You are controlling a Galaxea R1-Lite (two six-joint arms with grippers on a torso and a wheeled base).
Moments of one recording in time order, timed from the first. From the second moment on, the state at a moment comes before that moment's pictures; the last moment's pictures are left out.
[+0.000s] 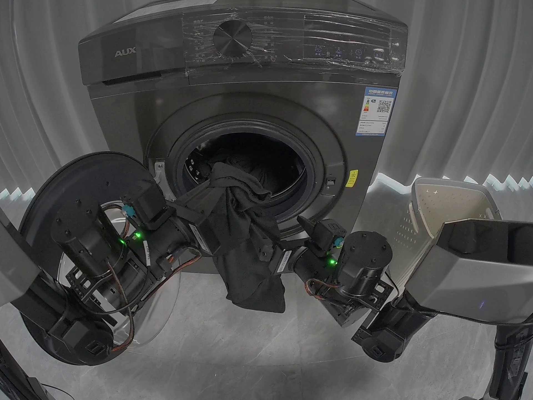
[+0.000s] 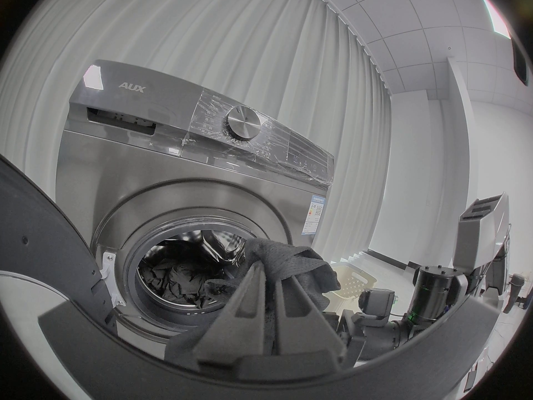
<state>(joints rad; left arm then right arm) -0.59 1.80 -0.49 -1.55 0.00 -0.10 0.81 2.26 -0.85 -1.53 -0.29 0.24</state>
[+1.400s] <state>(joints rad) -0.52 1.83 -0.51 -1.55 0.00 -0.12 0.83 2.07 -0.70 -1.55 -0.29 0.25</state>
